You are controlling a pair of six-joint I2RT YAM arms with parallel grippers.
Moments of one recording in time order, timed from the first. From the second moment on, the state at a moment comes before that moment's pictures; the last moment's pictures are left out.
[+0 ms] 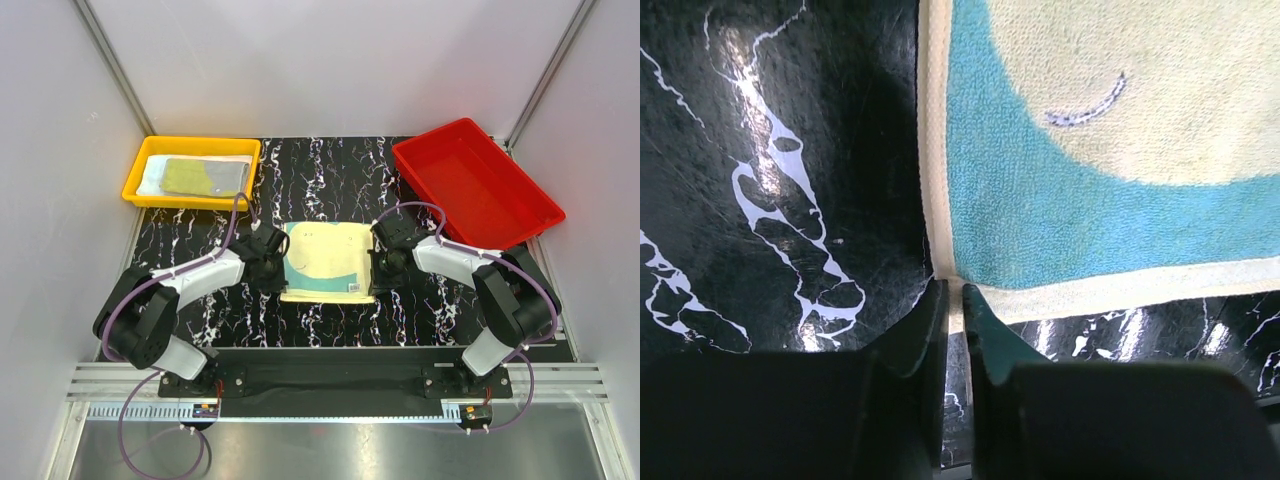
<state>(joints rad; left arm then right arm) -0.57 1.47 0.78 -0.47 0.01 -0.66 0.57 1.63 0.89 -0.47 -0.19 0.52</state>
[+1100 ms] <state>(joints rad) -0.57 1.43 0.94 -0.63 -0.02 -0.65 0.57 1.58 1.09 -0.67 -0.12 0.46</state>
